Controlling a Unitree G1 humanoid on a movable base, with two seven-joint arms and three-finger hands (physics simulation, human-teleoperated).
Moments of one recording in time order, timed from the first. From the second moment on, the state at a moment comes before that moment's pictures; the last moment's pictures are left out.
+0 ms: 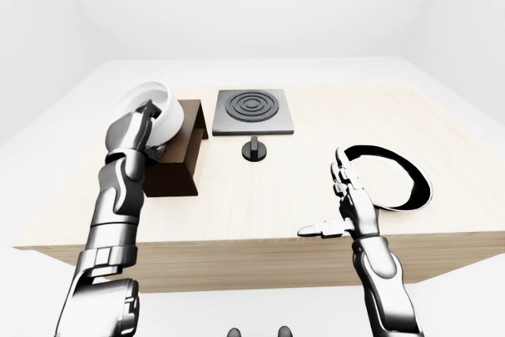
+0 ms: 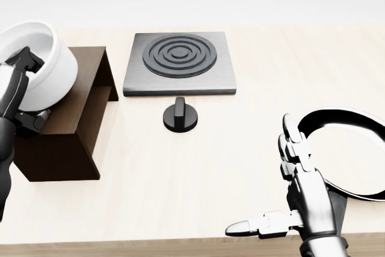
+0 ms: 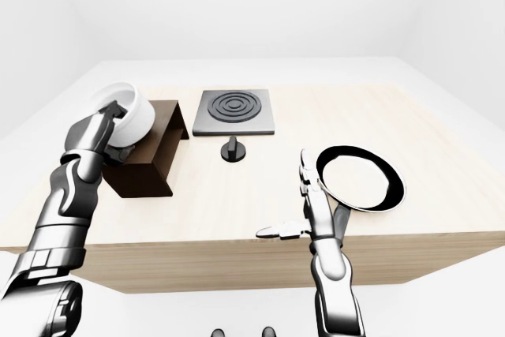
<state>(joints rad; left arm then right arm) -0.61 0.42 0.14 0.44 0.88 0.09 -0.05 0.12 -0.03 -0.06 -0.22 -0.08 -0.01 0.13</state>
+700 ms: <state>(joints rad) -0.63 0.41 0.14 0.45 0.94 0.09 0.04 0.13 -0.03 -0.06 -0.23 -0.08 -0.01 0.13</state>
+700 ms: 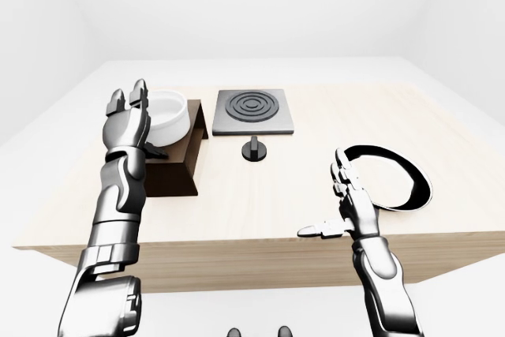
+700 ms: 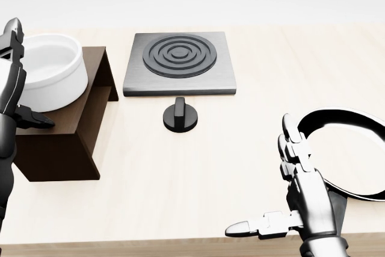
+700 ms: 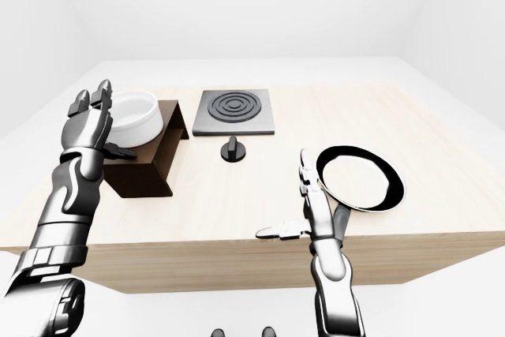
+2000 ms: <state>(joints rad) -0.10 -0.11 -0.15 -0.85 1.59 0.09 -0.68 0.09 -0.03 -0.05 -0.32 -0.09 0.09 0.12</state>
